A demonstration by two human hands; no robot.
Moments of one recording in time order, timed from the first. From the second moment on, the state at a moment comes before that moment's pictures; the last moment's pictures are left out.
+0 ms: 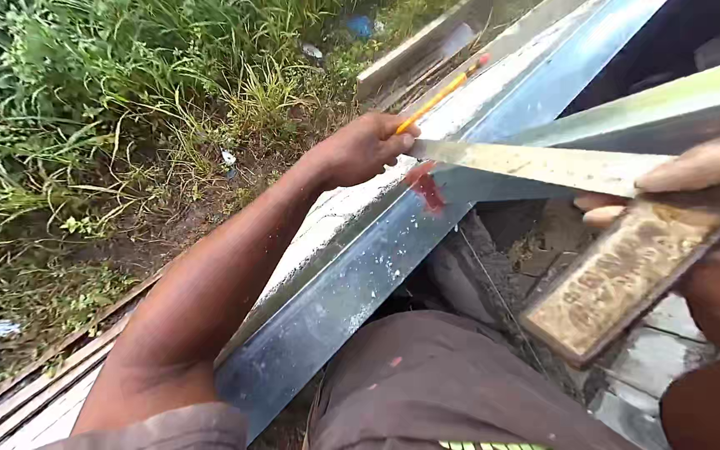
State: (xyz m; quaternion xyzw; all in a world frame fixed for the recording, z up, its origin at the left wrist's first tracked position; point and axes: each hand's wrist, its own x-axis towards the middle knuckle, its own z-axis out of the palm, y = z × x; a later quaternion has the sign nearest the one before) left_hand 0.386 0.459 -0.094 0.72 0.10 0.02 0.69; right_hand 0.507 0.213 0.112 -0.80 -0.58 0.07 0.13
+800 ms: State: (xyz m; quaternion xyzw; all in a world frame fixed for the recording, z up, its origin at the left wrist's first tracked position) left_hand 0.406 0.450 -0.181 0.68 0.08 0.01 0.73; right_hand 0.482 0.357 0.149 -0.67 -0.61 0.13 -0.39
